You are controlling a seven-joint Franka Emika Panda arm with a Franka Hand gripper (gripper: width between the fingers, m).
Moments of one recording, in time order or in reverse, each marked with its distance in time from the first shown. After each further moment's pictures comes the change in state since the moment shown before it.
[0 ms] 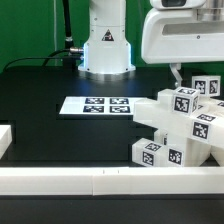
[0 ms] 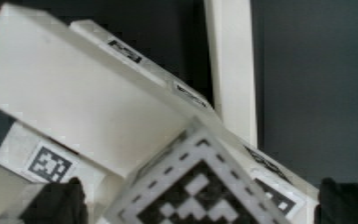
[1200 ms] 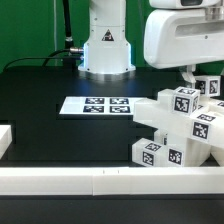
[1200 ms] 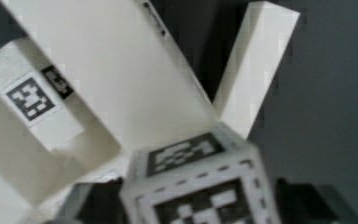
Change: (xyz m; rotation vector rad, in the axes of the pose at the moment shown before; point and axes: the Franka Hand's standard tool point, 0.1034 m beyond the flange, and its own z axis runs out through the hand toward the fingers) arm -0.001 0.000 0.001 -0.027 0.062 -0.360
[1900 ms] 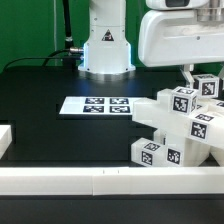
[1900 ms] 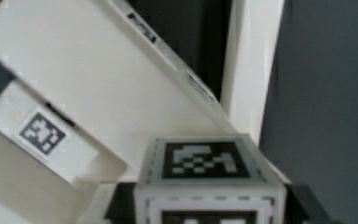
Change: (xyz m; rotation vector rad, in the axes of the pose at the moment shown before) arm 0.000 0.003 0.001 0.005 -0.005 0.366
